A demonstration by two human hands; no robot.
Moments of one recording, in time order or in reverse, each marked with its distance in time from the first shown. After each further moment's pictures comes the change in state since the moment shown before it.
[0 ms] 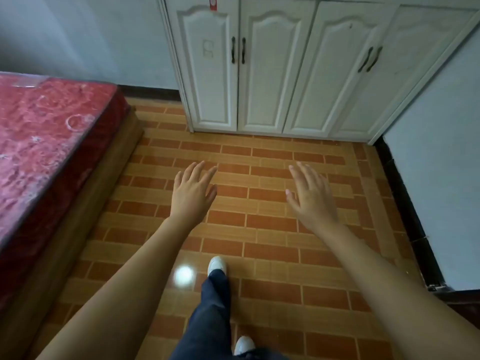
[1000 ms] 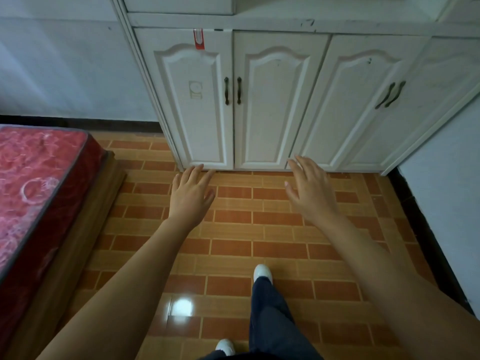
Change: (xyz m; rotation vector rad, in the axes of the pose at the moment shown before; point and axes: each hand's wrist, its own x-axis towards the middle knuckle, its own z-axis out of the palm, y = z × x) left_hand 0.376 -0.091 0.052 0.046 -0.039 0.041; right_hand 0.381 0.051 0.033 -0.012 0.042 0.043
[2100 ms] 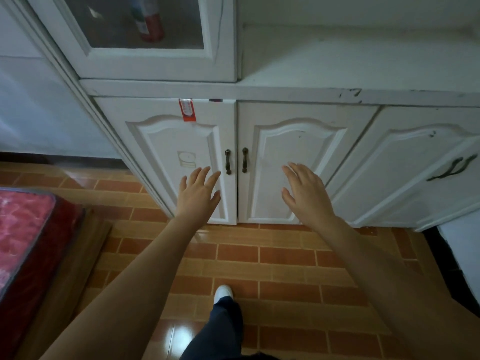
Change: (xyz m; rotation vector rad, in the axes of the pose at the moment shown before) left_hand 0.423 -0.062 0.059 0.048 -0.107 -0.029; right_hand 0.418 0.085 0.069 0.007 -0.098 -0.047
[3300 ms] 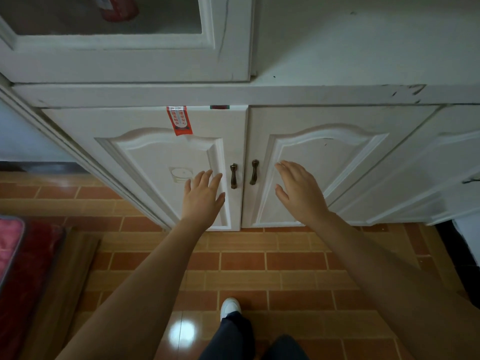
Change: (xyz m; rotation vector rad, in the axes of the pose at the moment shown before) left_hand 0.123 -0.051 0.072 -0.021 -0.098 0.034; right_hand 0.130 0.001 0.083 0.058 0.007 -0.003
